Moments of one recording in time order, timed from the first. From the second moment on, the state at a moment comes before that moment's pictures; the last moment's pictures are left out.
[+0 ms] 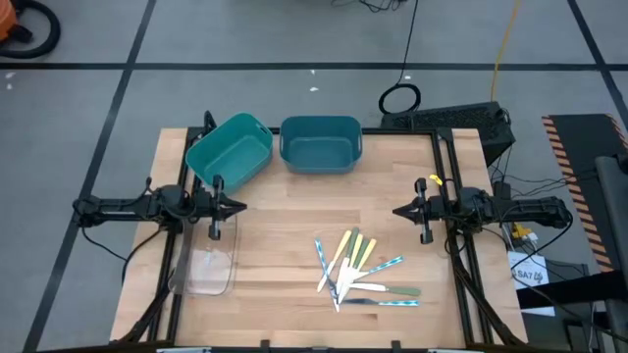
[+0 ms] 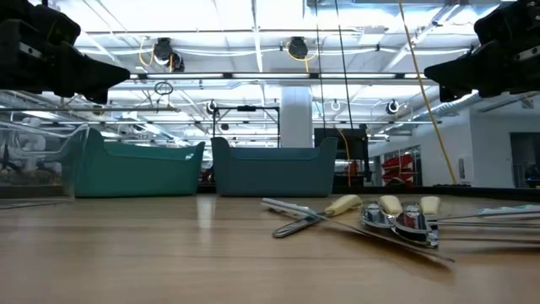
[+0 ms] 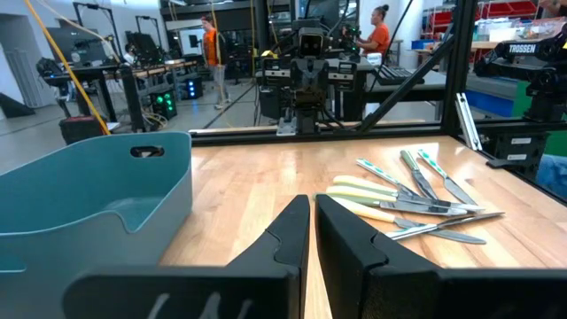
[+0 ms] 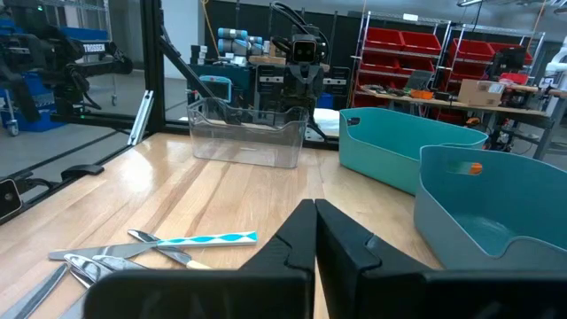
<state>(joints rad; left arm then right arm) 0.00 0.03 0.01 0.01 0.00 0.07 0.03 0.03 0.02 0.01 0.00 -0.09</state>
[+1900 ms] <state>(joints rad) 0.00 0.03 0.01 0.01 0.00 0.08 0.03 0.03 0.03 0.03 0.00 -0.05</state>
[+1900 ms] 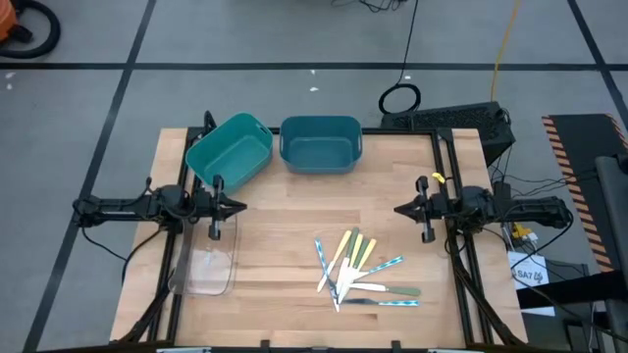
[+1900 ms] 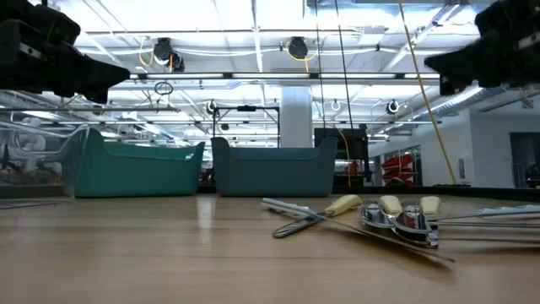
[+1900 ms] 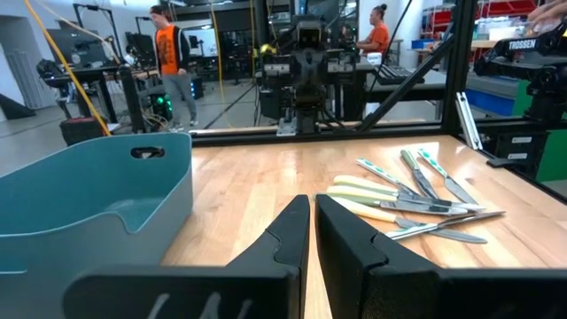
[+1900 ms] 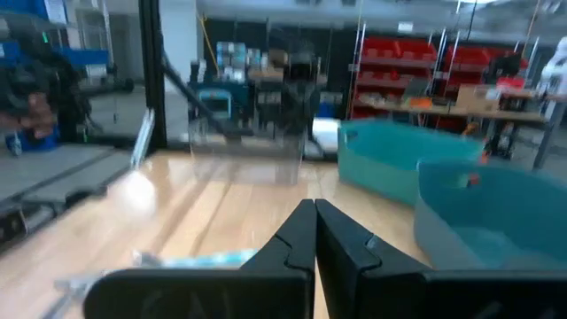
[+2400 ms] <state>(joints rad) 0.00 0.03 0.01 0.05 -0.01 0.08 0.03 0.22 0.41 -0.29 0.05 0.00</state>
